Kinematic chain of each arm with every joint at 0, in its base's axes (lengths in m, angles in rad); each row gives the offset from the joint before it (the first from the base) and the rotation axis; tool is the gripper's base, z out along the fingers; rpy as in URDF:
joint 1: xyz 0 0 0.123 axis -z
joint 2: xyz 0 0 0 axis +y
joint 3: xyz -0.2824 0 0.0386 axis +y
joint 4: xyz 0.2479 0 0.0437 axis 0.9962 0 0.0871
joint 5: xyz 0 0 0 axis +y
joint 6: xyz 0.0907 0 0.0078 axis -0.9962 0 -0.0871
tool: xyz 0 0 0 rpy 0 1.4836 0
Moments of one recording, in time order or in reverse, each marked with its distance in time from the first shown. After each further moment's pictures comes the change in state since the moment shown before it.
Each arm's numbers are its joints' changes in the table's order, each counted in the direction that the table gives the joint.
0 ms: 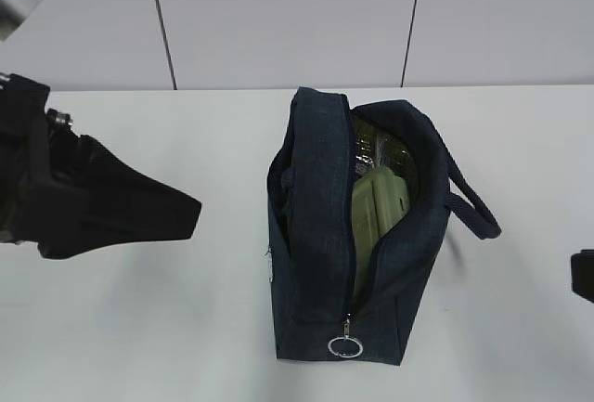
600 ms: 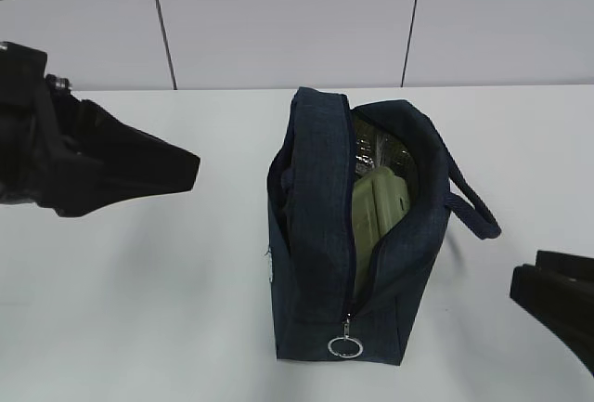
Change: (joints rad) left arm 0.000 0.000 0.000 -0.009 -0.140 -0.101; right arm 0.000 0.071 0.301 0.054 -0.562 0.002
